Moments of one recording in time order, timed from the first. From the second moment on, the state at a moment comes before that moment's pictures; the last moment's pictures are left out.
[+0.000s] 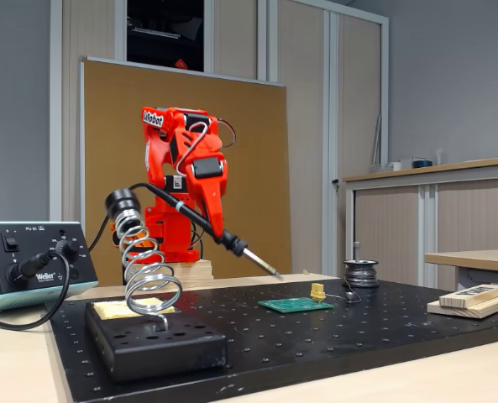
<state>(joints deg) -7.4 129.4 145.1 46.7 16.4</state>
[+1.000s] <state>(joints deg) -10.5 114.6 141.2 40.0 17.6</state>
